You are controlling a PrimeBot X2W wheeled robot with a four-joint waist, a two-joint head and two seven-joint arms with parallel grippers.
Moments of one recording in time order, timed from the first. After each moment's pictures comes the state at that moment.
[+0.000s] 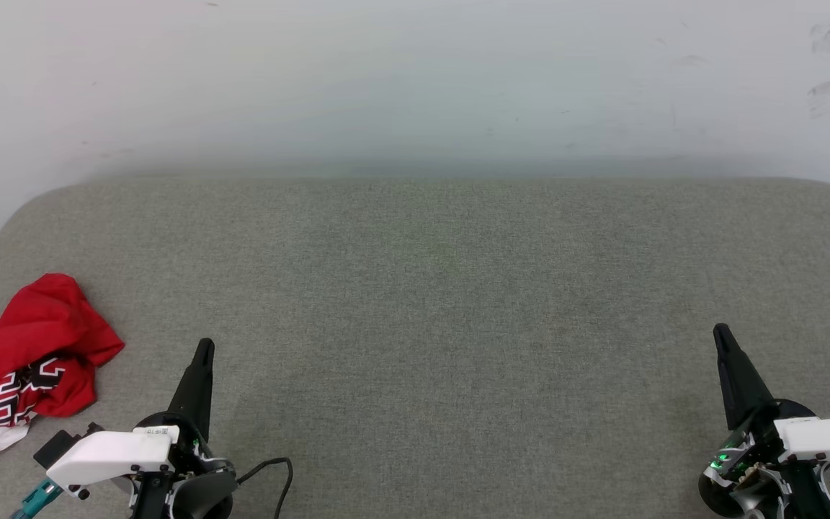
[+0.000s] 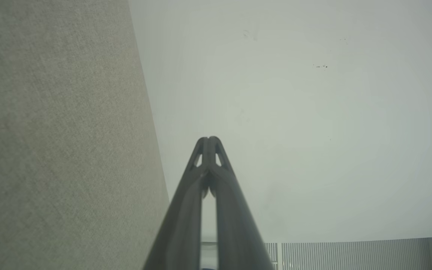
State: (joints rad) left arm -0.11 0.05 0.11 0.25 -1.61 -0.13 0.11; right arm -0.10 -0.05 -0.11 0.25 1.62 0.13 0.11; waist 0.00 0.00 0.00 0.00
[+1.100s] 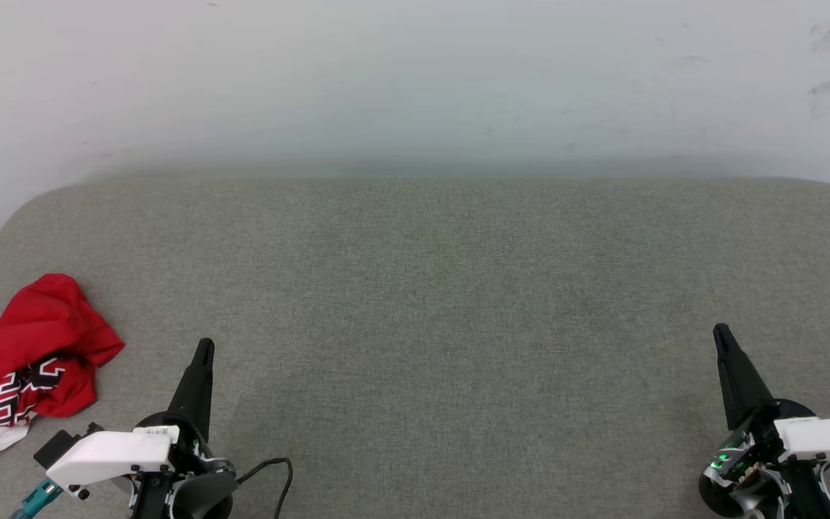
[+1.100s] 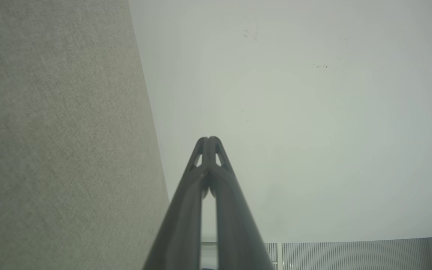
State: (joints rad) left arm -0.11 0.05 0.11 0.25 -1.61 -0.13 0.11; right arm -0.10 -0.05 -0.11 0.25 1.62 0.13 0.11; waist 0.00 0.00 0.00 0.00
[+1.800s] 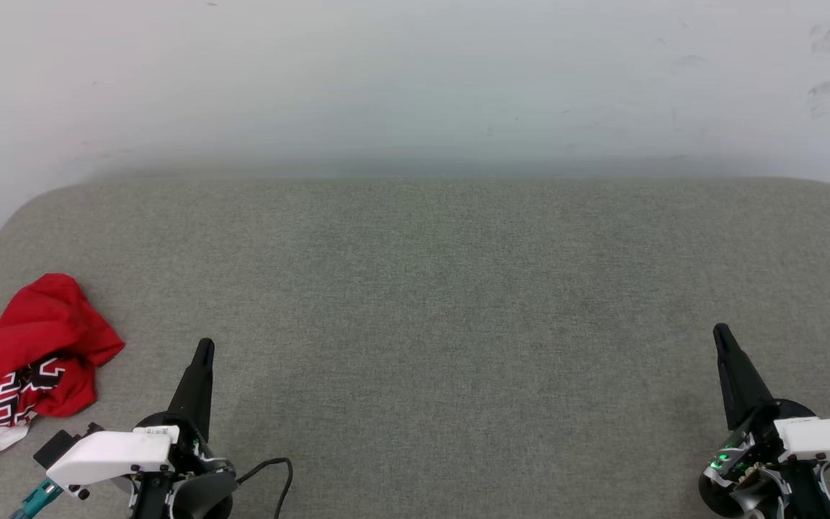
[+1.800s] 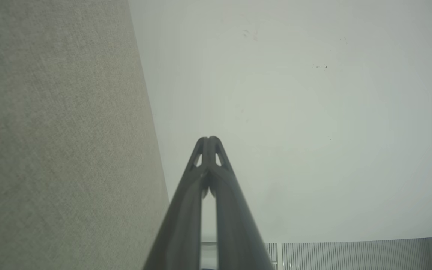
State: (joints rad) left arm -0.11 0.05 0.11 0.25 -1.61 -0.13 0.11; right arm -0.10 -0.05 -0.11 0.25 1.62 0.13 0.11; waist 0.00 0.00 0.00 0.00
